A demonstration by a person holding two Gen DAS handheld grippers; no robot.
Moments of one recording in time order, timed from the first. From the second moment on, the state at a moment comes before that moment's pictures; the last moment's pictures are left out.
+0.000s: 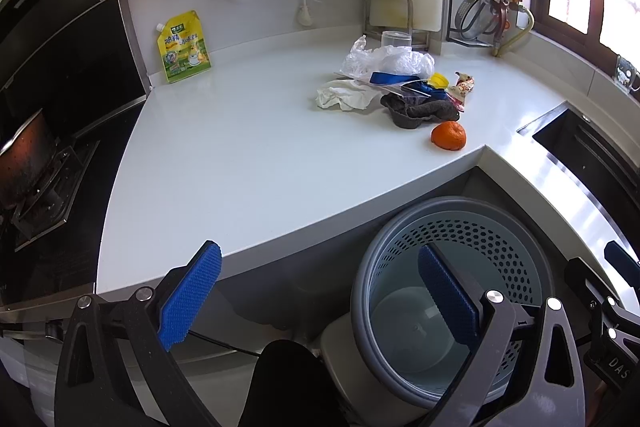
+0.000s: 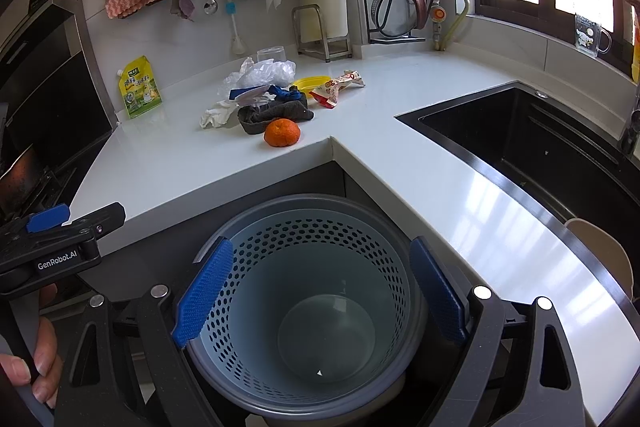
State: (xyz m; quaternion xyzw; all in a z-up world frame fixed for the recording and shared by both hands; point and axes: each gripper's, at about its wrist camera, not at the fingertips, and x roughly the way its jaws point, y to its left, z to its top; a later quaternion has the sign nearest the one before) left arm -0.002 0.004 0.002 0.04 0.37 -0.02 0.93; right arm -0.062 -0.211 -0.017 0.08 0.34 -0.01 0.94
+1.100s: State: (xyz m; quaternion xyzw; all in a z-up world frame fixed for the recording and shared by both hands) left arm 0.004 0.016 -0.003 0.03 0.37 -0.01 0.93; right arm -0.053 -0.205 -0.024 0.06 0.35 -0.01 0.94
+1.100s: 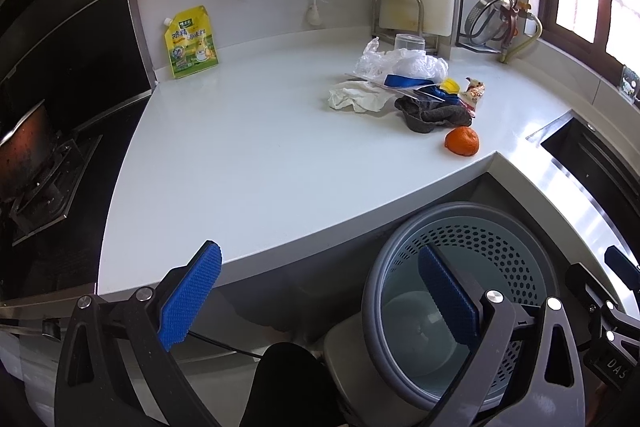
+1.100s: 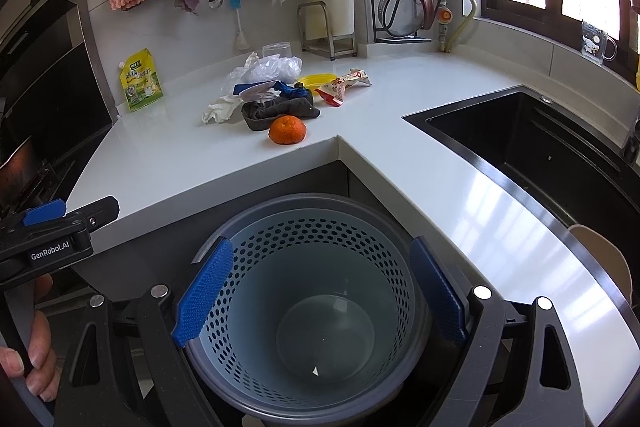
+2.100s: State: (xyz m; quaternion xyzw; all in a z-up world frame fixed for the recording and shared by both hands) left arm 0.129 0.029 -0.016 0.02 0.35 0.01 0.93; right arm 0.146 -0.184 -0.052 0.03 0.37 0.03 0.93
